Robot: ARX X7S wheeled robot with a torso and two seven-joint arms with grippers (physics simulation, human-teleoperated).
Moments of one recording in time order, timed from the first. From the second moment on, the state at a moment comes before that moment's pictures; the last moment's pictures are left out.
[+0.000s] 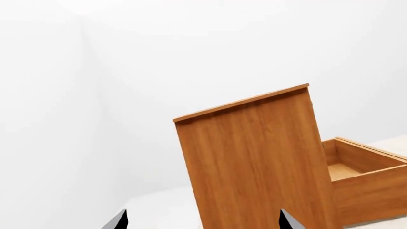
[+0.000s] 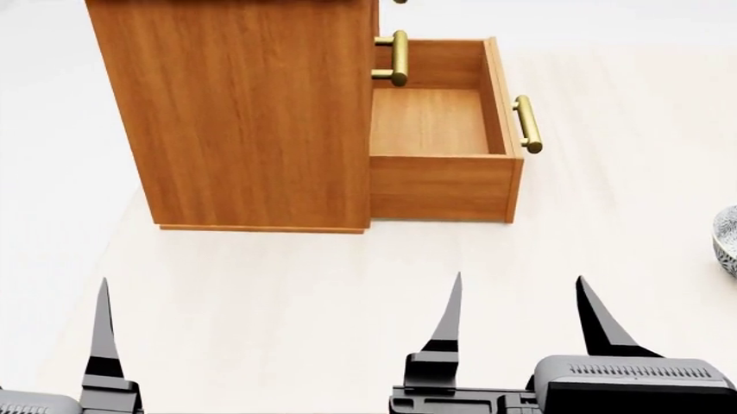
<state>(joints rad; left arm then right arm) -0.05 -0.25 0.18 0.73 0.09 -0.49 -0.21 0.12 0.19 -0.05 -0.65 0.25 0.54 0.19</state>
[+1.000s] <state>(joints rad) -0.04 -0.27 0.21 0.72 0.09 -0.47 -0.24 0.17 0.22 -0.07 -0.70 0.27 0.66 0.26</state>
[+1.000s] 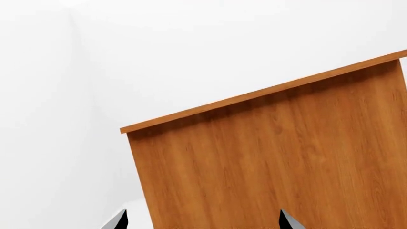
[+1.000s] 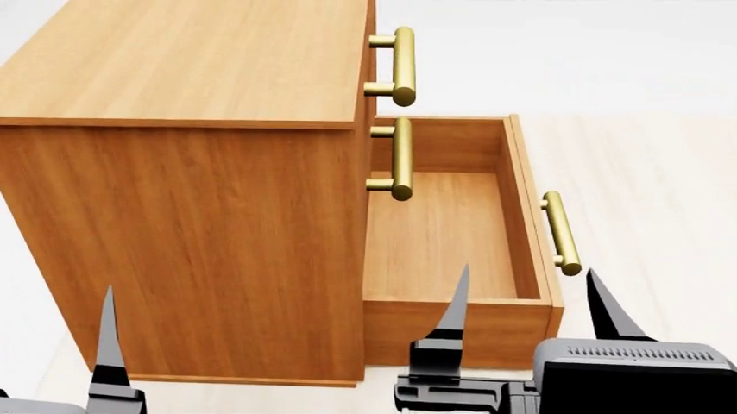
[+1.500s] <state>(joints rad) -0.01 -0.28 0.22 0.69 0.08 -0.42 -0.26 0.43 0.40 0.01 -0.60 0.30 0.84 0.21</state>
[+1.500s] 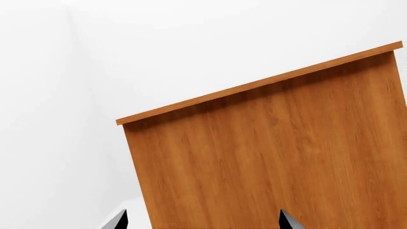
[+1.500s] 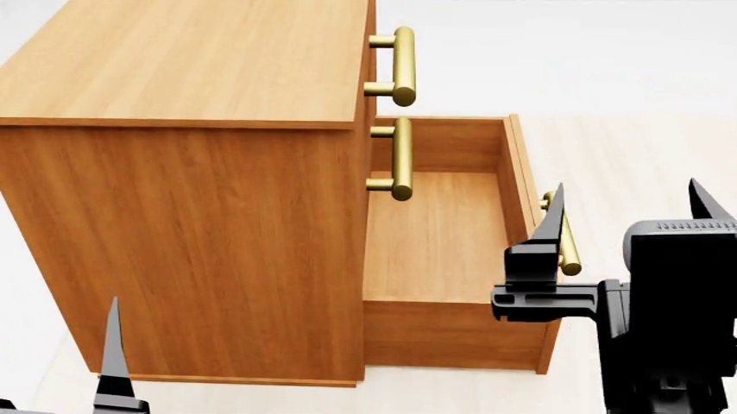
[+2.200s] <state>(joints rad) 0.02 -0.29 0.24 0.65 0.07 -0.36 -0.28 0.44 0.40 -0.05 0.19 0.22 0.41 0.01</state>
